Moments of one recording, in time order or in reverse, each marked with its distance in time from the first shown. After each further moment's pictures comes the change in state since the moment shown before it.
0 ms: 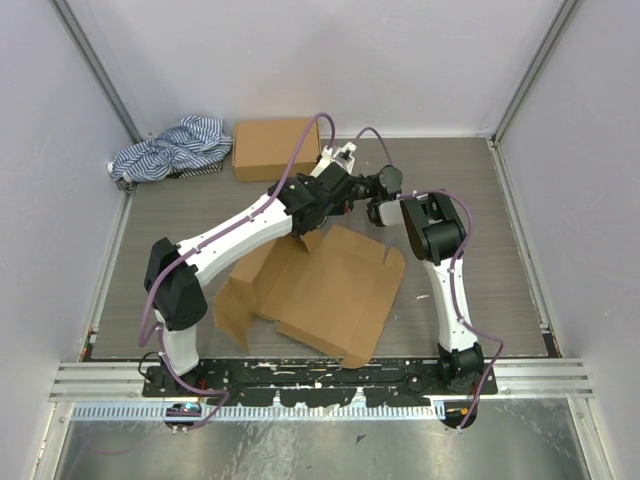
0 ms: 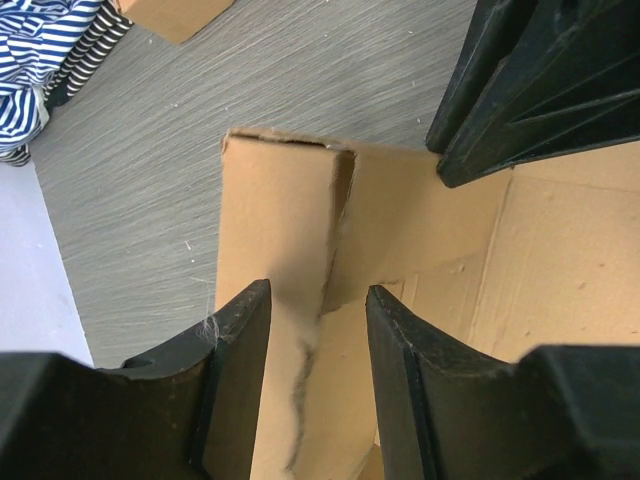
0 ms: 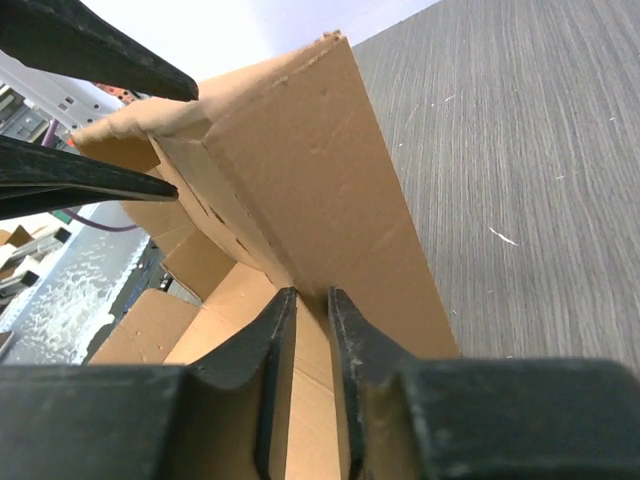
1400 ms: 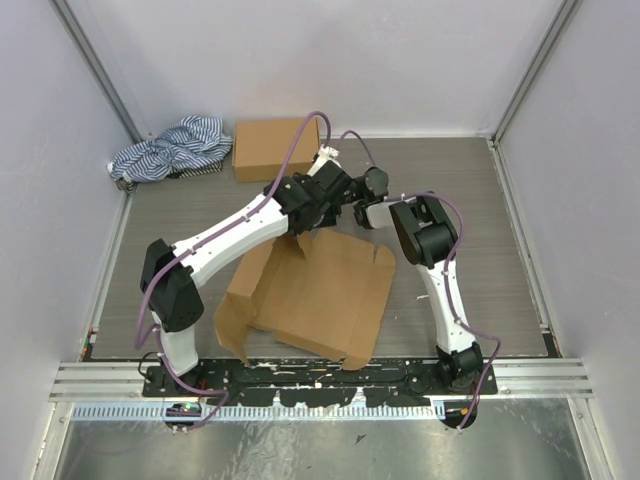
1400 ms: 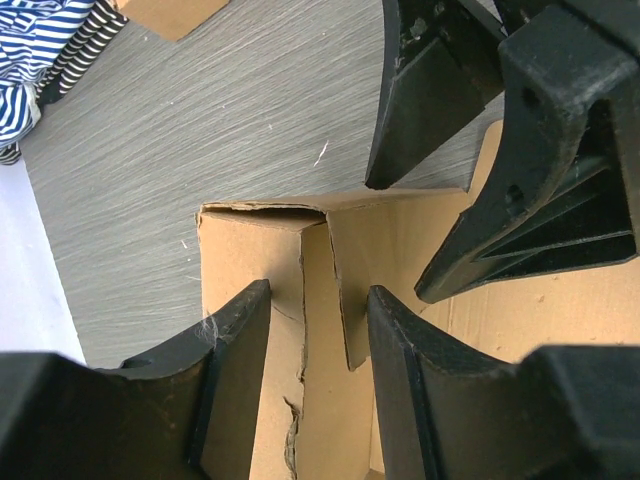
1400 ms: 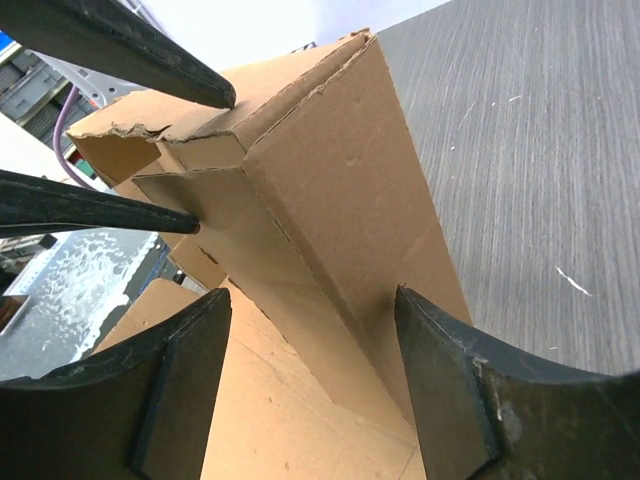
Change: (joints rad) left arm 0.010 -0.023 -0.016 0.006 0.024 -0.002; right arm 0.078 0.004 0.028 0.000 -0.051 0.006
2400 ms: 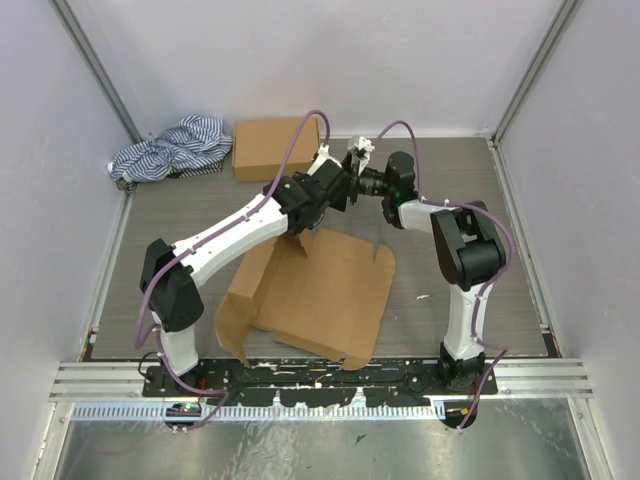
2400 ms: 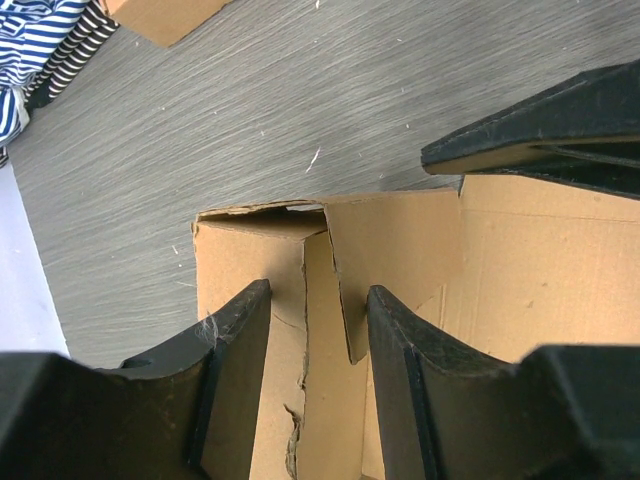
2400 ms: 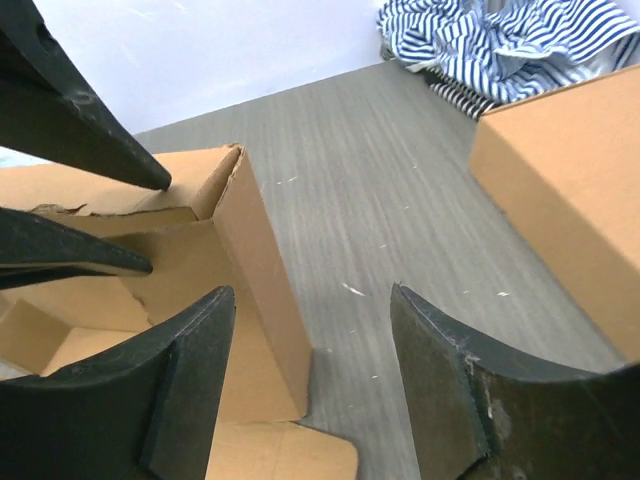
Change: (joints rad) left arm 0.006 0.000 -0.002 0.022 0.014 -0.001; right arm -0.093 -0.373 -0.317 -0.504 0.385 -0.739
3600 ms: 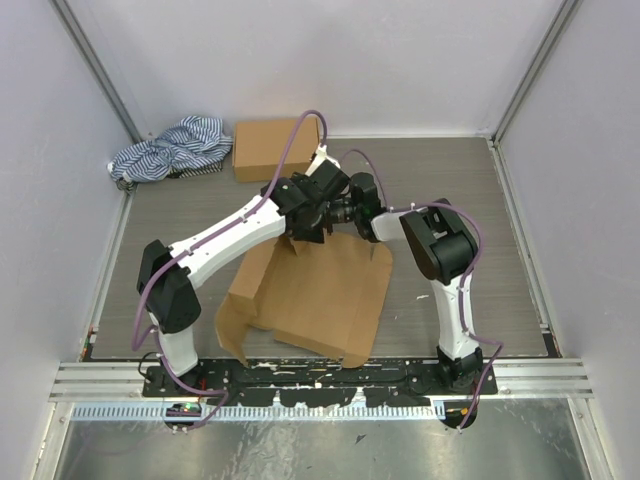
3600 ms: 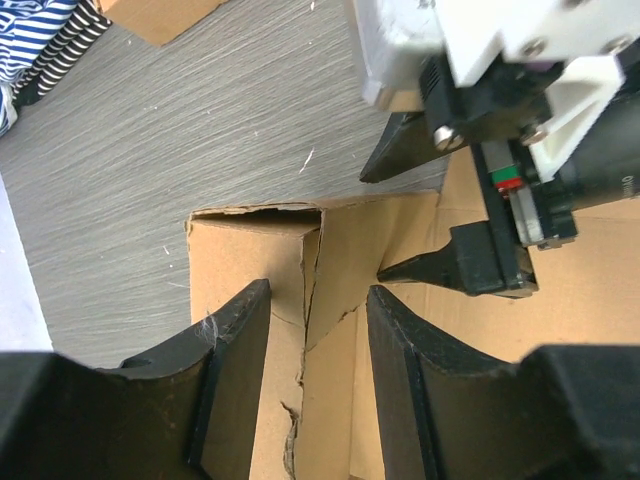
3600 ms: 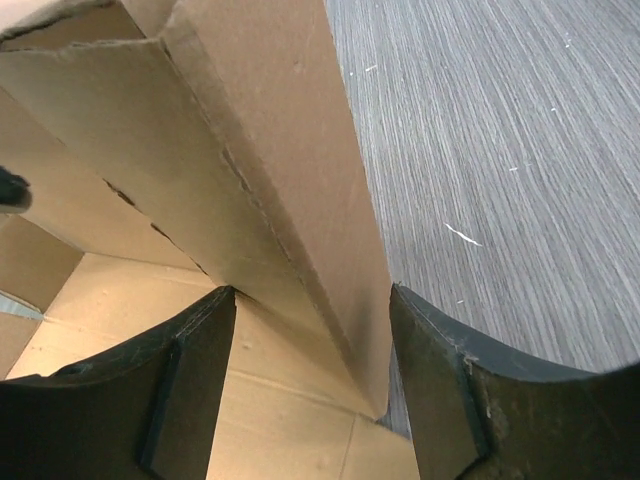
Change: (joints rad) left arm 0.001 -0.018 -0.024 0.022 0.011 -0.013; right arm 0.153 0.103 0.010 -0.272 -0.002 -0.290
